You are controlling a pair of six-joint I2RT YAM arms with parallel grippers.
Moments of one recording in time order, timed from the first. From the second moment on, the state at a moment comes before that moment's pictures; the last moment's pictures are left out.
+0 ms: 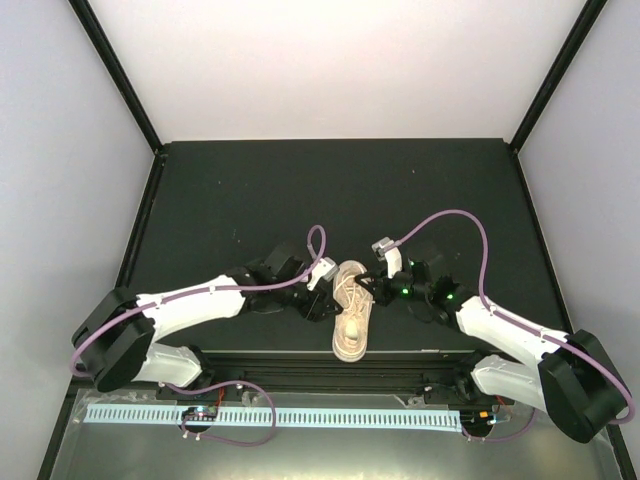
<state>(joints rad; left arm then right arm) -0.83 1.33 0.68 -0.19 0.50 -0.29 0.60 1.10 0.43 0.11 -0.49 0.30</state>
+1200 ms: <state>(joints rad) -0.73 1.30 0.74 -0.30 0.39 -0.34 0.60 0.80 0.32 -0.07 -0.28 0.46</state>
